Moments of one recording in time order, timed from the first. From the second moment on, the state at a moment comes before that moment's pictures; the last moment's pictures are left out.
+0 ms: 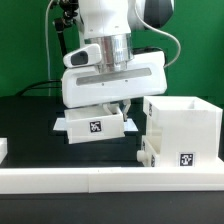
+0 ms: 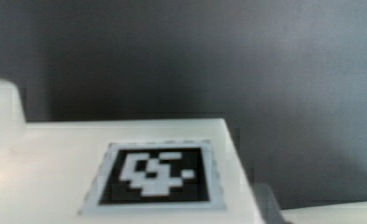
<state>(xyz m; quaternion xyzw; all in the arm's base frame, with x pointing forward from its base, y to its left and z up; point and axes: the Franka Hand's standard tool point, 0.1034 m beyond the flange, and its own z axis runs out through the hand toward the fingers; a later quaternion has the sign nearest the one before) 0.485 0.010 0.054 -1.00 -0.02 -0.01 0.08</state>
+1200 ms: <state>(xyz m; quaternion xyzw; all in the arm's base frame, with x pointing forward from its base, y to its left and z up) 0.502 -0.008 0.056 -0.83 -0.55 -0.02 0.05</state>
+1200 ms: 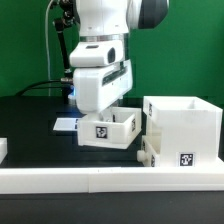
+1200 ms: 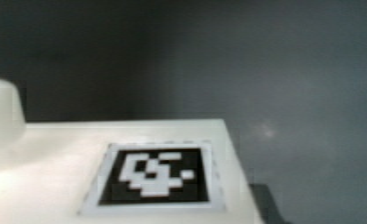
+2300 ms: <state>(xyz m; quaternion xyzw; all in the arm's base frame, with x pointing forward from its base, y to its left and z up) 0.534 -0.011 0.058 -0.71 -0.70 -0.03 0.02</state>
